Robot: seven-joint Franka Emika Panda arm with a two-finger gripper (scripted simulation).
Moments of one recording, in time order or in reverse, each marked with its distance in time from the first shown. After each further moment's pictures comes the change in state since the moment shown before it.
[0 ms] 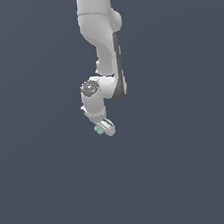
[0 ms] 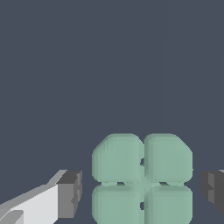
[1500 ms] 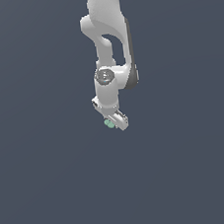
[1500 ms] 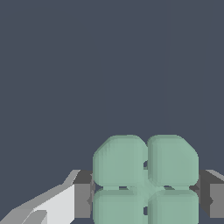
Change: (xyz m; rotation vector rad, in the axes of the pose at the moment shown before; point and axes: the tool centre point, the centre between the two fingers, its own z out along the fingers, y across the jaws) arm -0.049 -0.039 -0.039 0.001 0.000 0.005
